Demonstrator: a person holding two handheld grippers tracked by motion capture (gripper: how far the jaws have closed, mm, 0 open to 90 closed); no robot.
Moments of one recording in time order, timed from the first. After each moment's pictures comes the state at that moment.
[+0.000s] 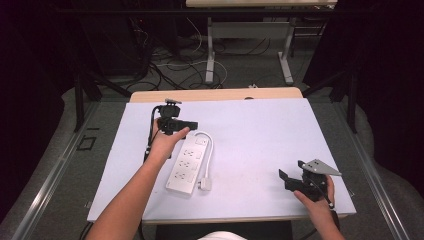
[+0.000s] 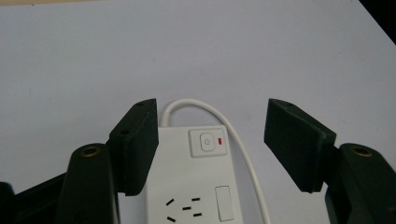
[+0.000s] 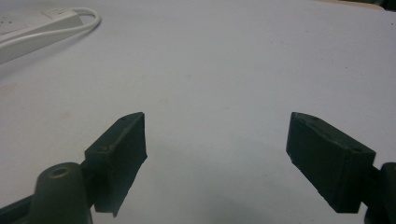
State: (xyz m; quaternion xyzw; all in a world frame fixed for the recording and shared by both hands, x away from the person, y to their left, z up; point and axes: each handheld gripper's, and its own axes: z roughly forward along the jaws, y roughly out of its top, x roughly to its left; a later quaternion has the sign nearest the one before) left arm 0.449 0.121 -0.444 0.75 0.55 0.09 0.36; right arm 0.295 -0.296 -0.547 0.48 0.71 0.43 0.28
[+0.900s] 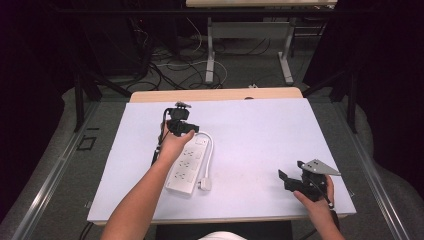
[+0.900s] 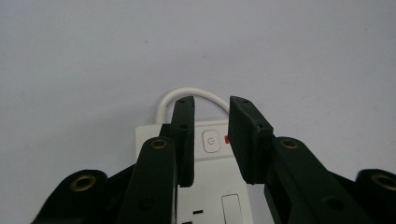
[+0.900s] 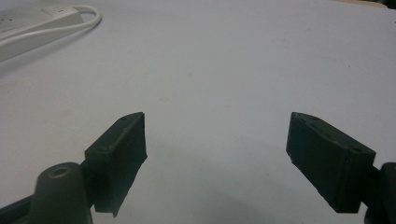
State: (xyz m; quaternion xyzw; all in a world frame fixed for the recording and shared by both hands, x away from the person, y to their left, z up) left arm 0.464 0.099 -0.471 0.77 0.54 0.09 0.32; right arm 0.296 -0.295 -0.549 0.48 0.71 0.44 0.28
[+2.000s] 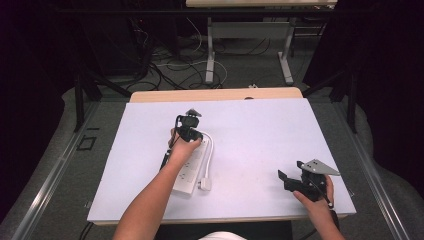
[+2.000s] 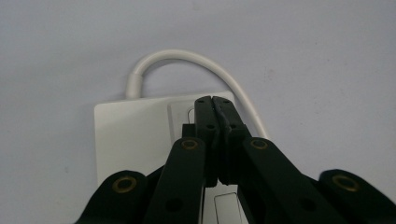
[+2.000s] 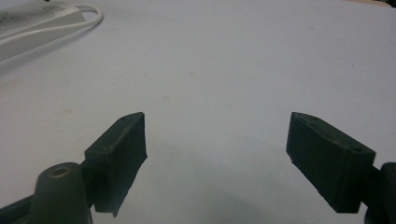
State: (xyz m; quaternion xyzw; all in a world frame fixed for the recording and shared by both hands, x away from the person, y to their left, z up) left arm 0.470 0.076 -0.506 0.80 0.54 0.06 0.26; right arm 0.297 -0.294 -0.550 0.48 0.71 0.44 0.28
